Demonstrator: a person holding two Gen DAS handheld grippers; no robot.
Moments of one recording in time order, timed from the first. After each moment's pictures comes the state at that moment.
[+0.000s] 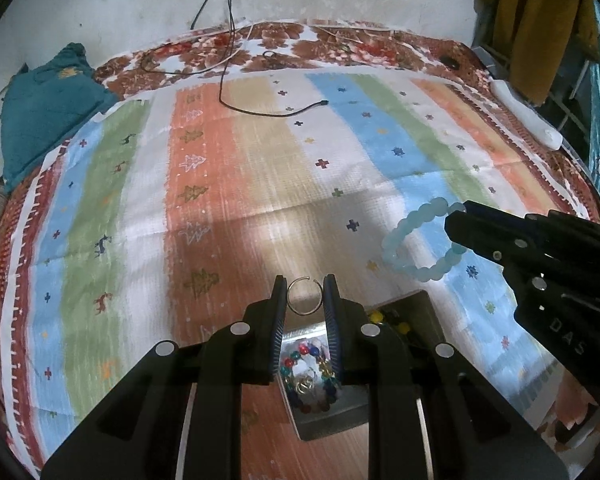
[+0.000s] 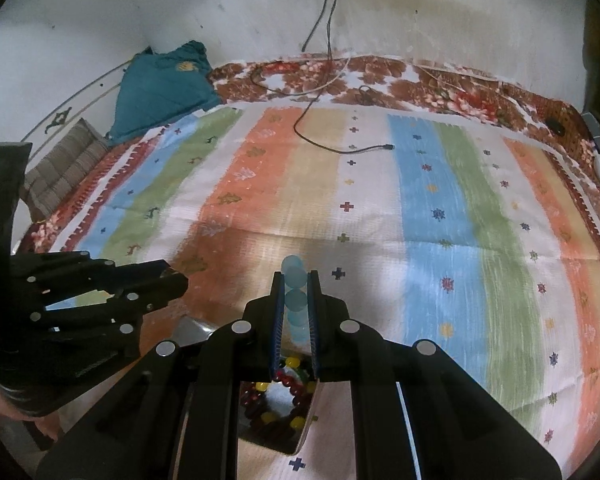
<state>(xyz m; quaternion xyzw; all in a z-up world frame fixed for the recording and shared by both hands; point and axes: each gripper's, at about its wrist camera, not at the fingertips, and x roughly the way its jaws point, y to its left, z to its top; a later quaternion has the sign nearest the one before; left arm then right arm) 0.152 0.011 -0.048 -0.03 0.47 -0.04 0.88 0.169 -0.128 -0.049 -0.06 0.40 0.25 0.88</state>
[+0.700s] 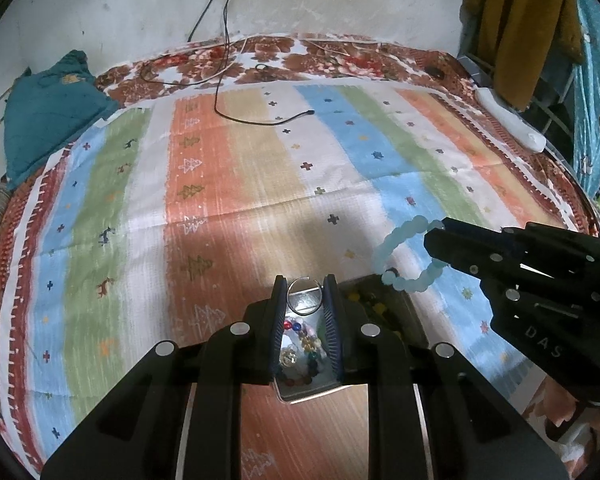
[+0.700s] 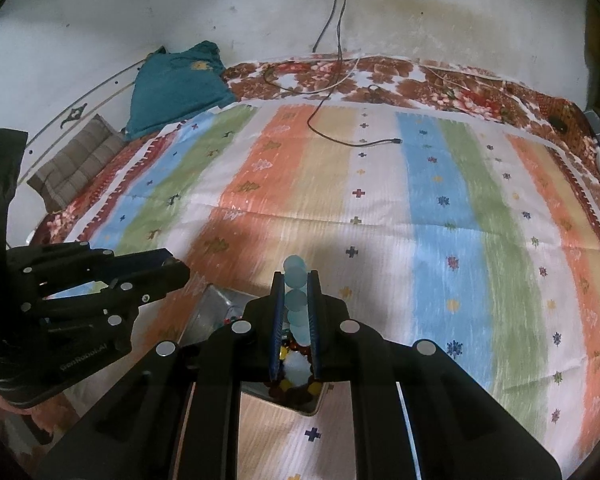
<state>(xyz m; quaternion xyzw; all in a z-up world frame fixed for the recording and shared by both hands) 0.113 0.002 -0.034 -0.03 0.45 -0.05 0.89 0.134 -0.138 -0.047 -0.05 0.40 0.26 0.88</state>
